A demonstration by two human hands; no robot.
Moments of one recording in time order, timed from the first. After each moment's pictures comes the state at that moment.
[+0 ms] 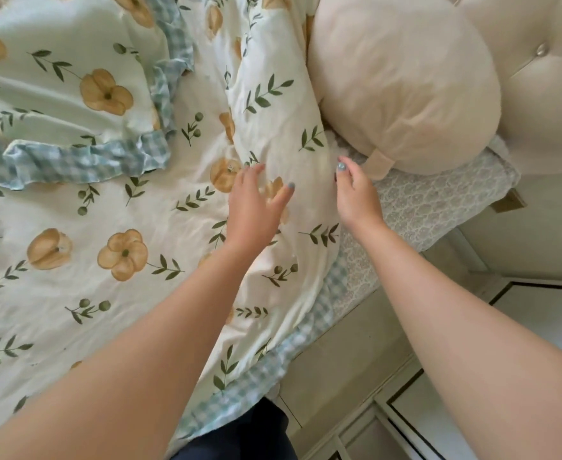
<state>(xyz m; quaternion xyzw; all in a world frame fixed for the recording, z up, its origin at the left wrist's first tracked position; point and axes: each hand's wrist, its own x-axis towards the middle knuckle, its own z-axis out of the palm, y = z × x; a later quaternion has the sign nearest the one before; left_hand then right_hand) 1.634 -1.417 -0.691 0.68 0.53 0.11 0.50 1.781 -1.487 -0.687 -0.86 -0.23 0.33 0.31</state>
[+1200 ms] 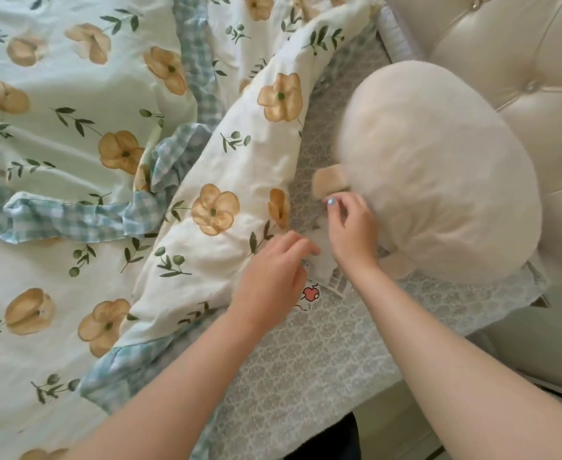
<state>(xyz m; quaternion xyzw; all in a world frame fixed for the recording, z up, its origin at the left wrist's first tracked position) 1.669 -1.367 -0.704 0.86 0.35 0.14 0.34 1.830 -1.376 -0.728 -0.84 -0.41 0.18 0.30</state>
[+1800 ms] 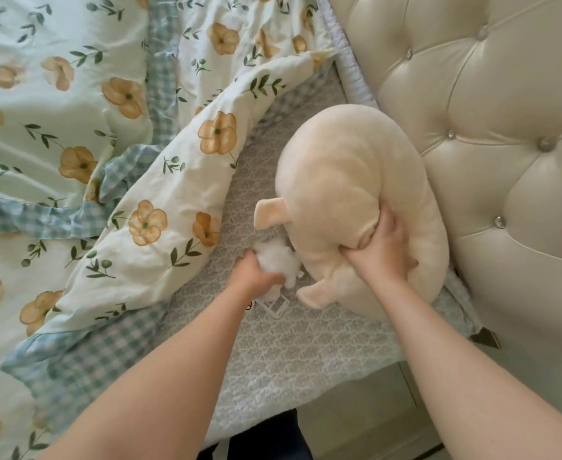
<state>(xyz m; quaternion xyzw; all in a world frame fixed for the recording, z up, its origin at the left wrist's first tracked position) 1.810 -1.382 -0.713 0.53 0.65 -0.11 0.54 2.004 -1.431 -0.667 -0.91 -0.34 0.22 0.08</state>
